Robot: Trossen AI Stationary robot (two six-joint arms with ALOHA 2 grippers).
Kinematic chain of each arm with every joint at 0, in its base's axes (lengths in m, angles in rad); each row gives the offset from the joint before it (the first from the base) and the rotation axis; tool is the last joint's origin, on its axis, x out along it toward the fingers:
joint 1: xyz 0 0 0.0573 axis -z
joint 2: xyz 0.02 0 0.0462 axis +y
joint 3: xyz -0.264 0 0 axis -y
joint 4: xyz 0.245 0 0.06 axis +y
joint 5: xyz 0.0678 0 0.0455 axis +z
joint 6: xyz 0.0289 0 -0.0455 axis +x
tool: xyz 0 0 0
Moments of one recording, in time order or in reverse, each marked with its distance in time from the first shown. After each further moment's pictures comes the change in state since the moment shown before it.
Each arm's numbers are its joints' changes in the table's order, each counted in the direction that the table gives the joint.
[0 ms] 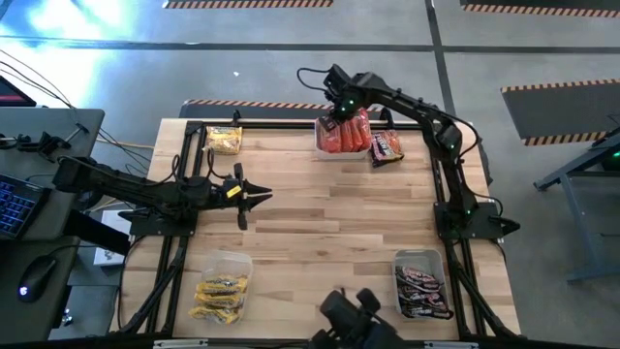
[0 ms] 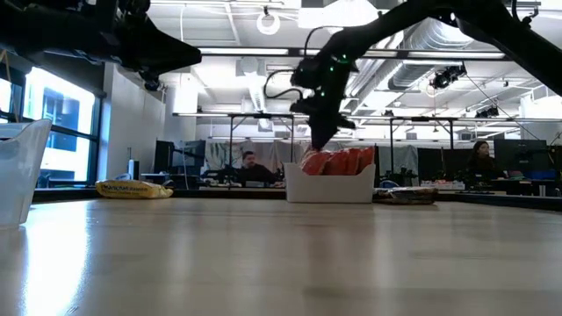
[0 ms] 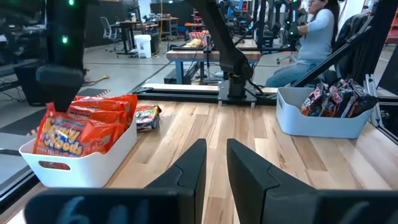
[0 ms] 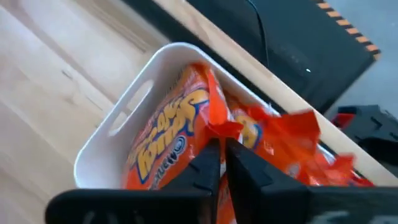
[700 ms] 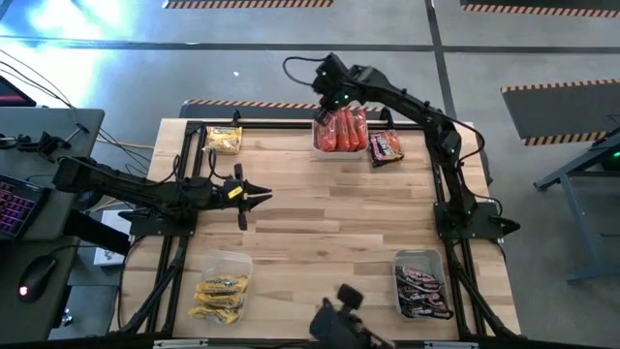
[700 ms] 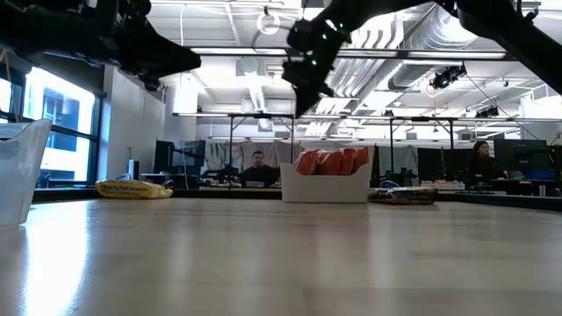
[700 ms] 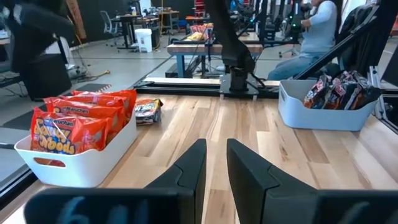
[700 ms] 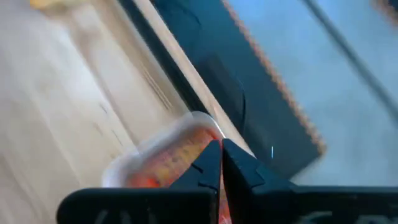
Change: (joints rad) left arm 0.000 0.000 0.000 0.028 0.006 0.000; right arm -0.069 -0.015 0.197 -0.017 -0.104 -0.277
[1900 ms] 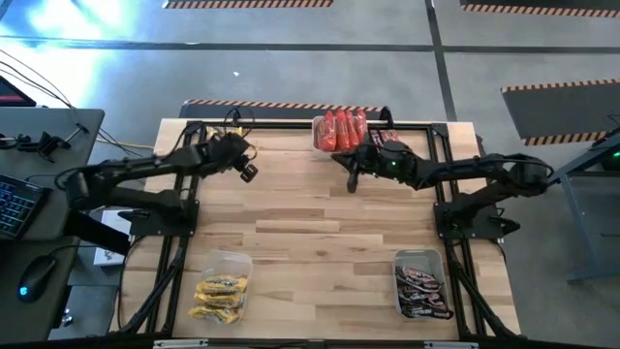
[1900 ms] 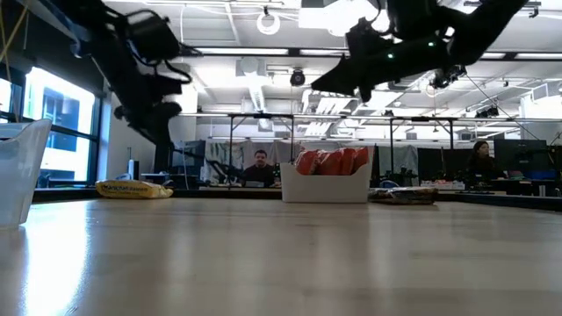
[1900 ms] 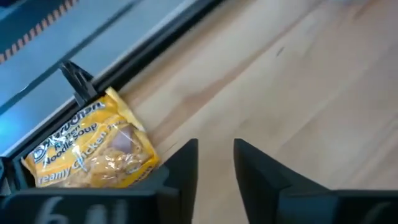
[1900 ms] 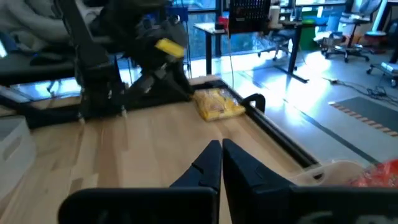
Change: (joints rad) left arm -0.587 0.246 0.350 0.915 0.136 -0.167; right arm -0.320 -0.773 -1.581 -1.637 0.058 0.112
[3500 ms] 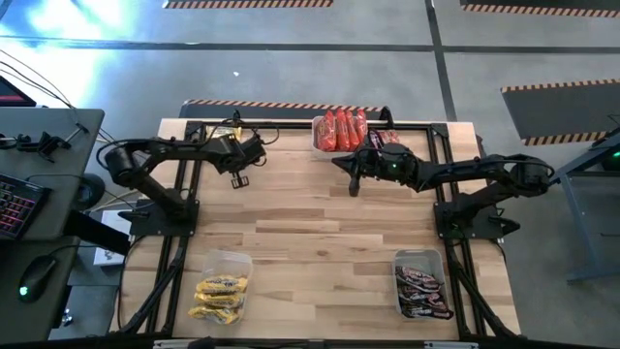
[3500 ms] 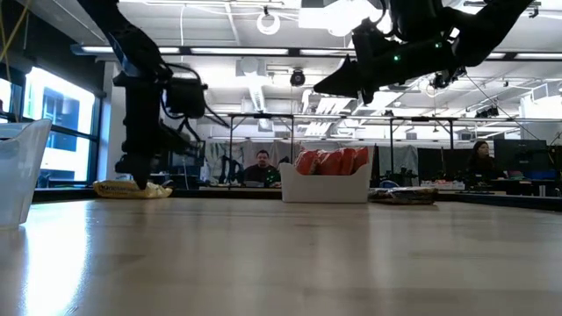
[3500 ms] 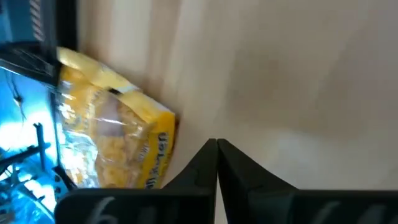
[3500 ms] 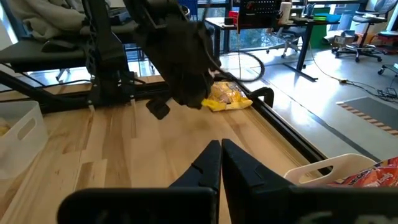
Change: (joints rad) left arm -0.075 0.440 0.142 0.215 0.097 0.458; right arm -0.012 -0.017 -0.032 0.007 0.026 -0.027
